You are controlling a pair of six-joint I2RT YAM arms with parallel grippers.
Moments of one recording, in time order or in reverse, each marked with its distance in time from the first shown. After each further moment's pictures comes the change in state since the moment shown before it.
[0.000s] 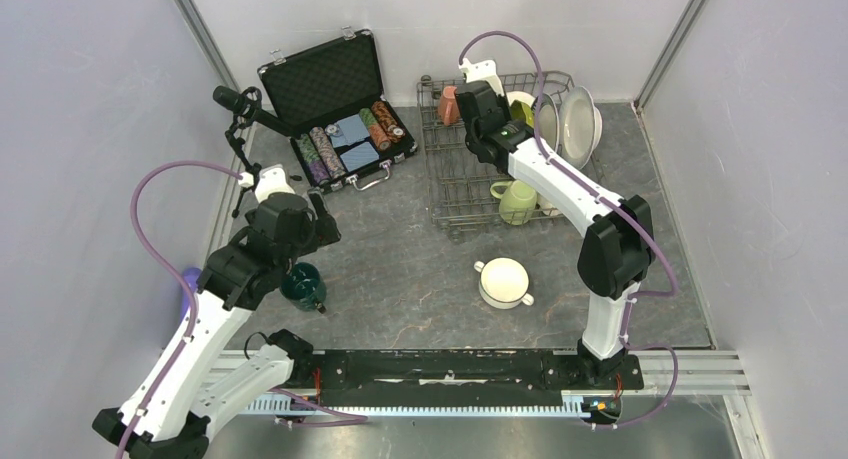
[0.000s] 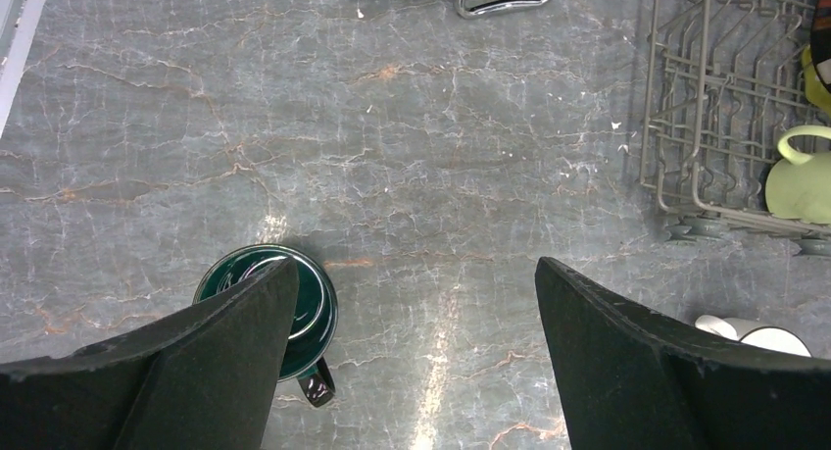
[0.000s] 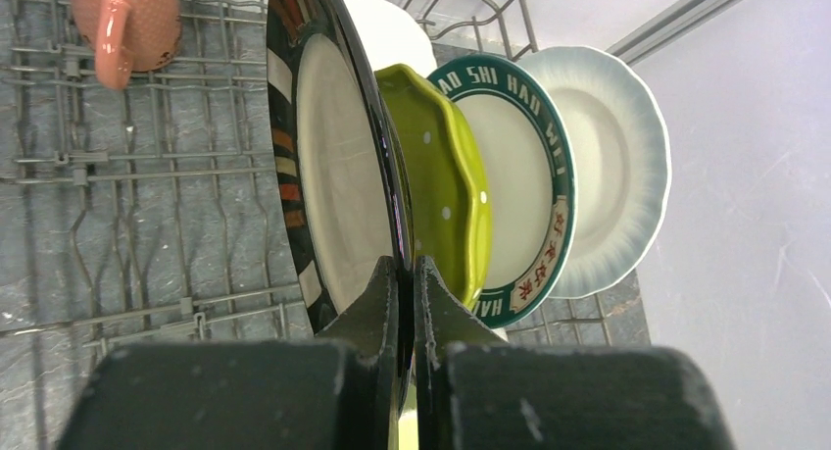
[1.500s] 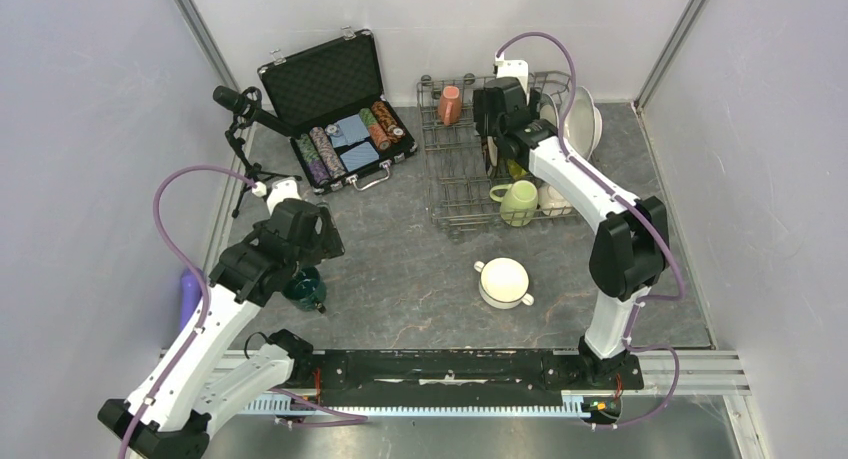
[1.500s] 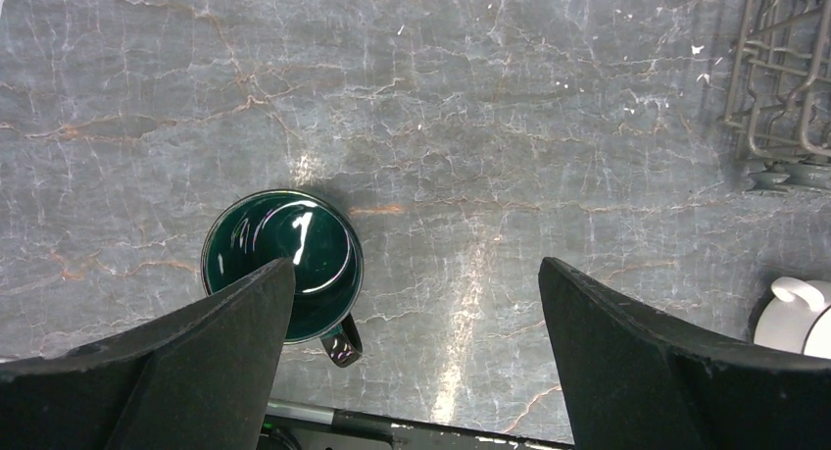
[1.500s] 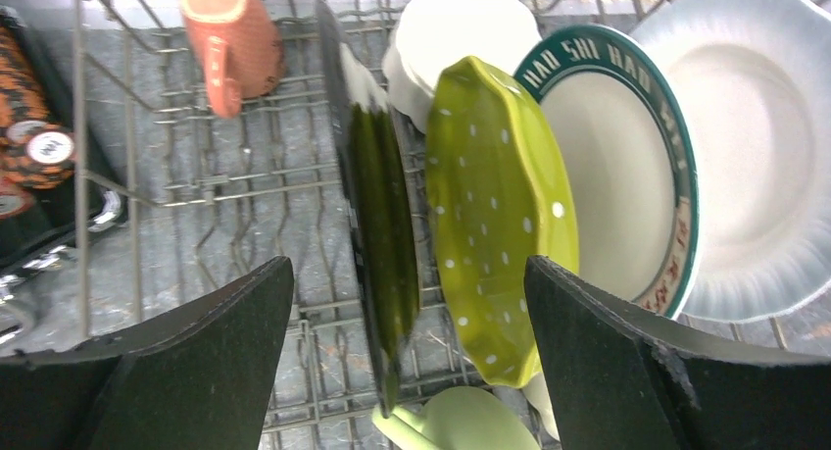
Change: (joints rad) left arm 0.000 0.020 -0.064 -0.076 0.034 -0.017; right arm -0.116 -0.046 -0.106 0.071 -0.285 0.249
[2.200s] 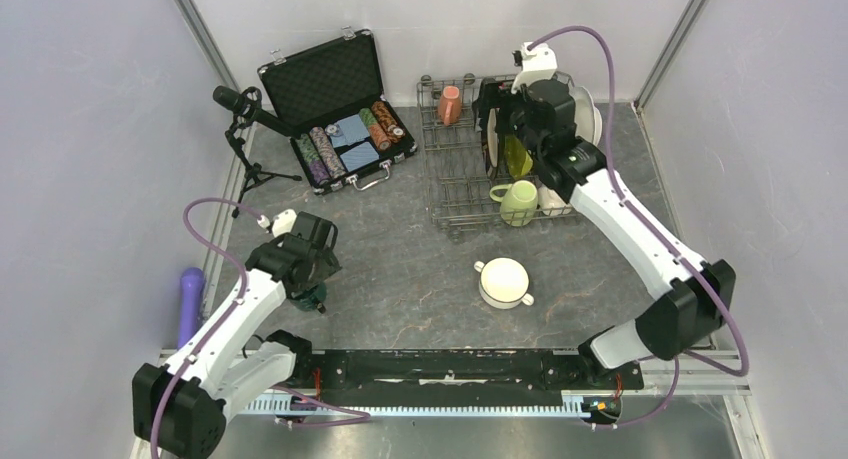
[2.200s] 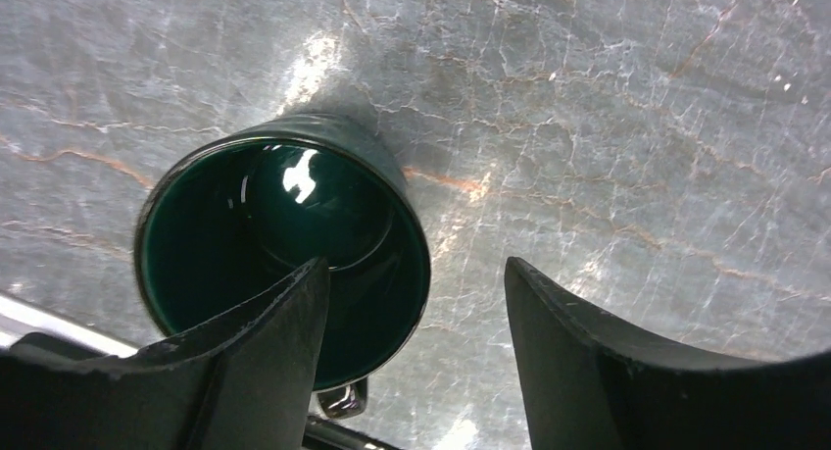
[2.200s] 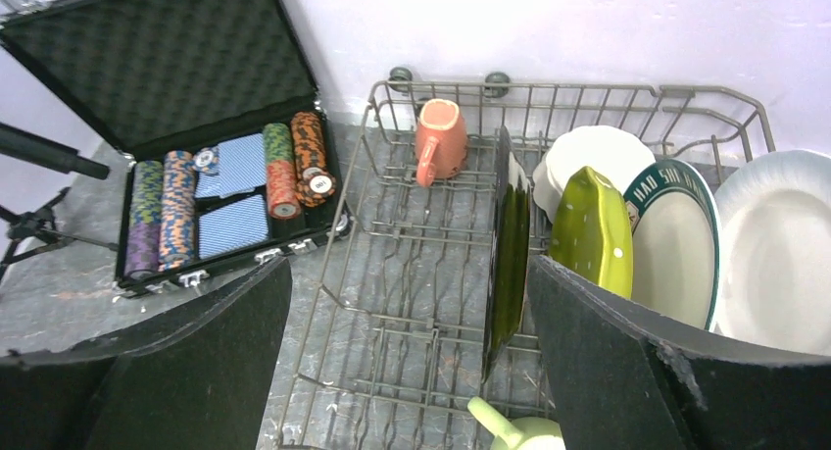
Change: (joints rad) left arm 0.133 0.116 -0.278 0.092 0.046 -0.223; right arm 0.023 -0.351 -0.175 0.175 -0.325 -0.031
